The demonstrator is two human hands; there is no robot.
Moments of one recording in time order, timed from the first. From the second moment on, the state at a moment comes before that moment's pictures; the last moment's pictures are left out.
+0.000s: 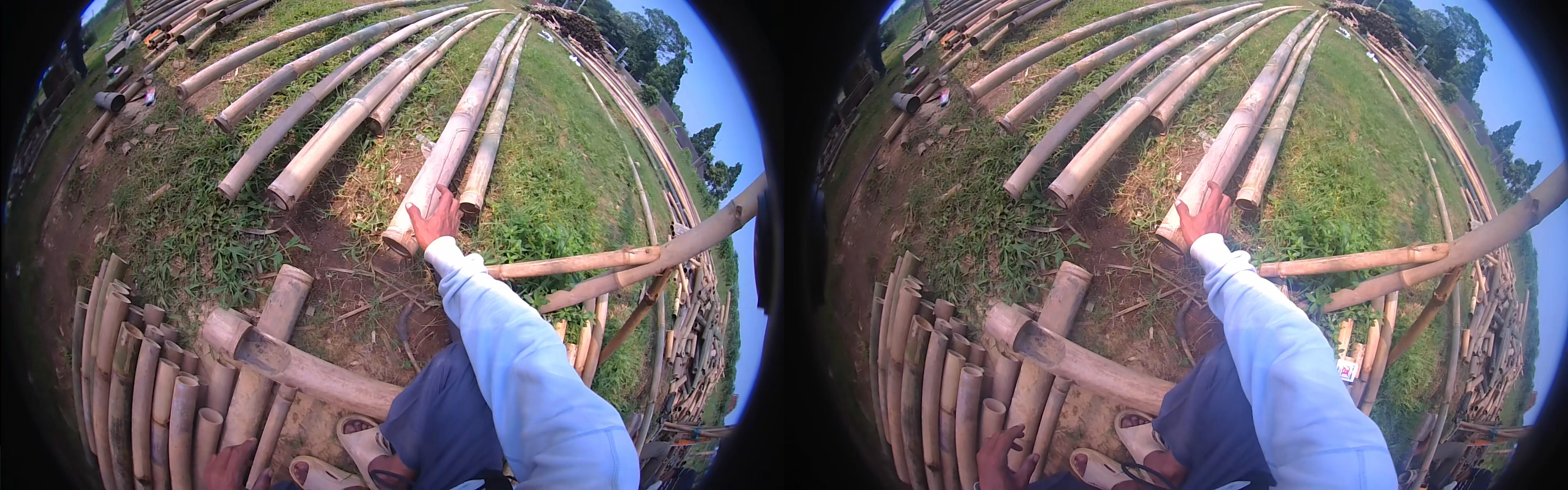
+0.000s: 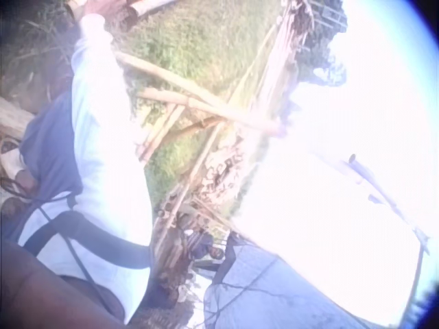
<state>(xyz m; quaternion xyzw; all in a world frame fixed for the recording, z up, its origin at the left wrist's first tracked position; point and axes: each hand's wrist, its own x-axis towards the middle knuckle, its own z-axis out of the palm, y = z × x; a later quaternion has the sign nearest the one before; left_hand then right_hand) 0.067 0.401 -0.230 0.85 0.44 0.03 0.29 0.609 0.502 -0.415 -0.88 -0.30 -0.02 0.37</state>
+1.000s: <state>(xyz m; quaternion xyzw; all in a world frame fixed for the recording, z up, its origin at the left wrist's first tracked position) 0.064 0.419 -0.241 0.79 0.51 0.01 0.34 0.807 0.476 -0.476 -0.84 -0.04 0.18 0.52</state>
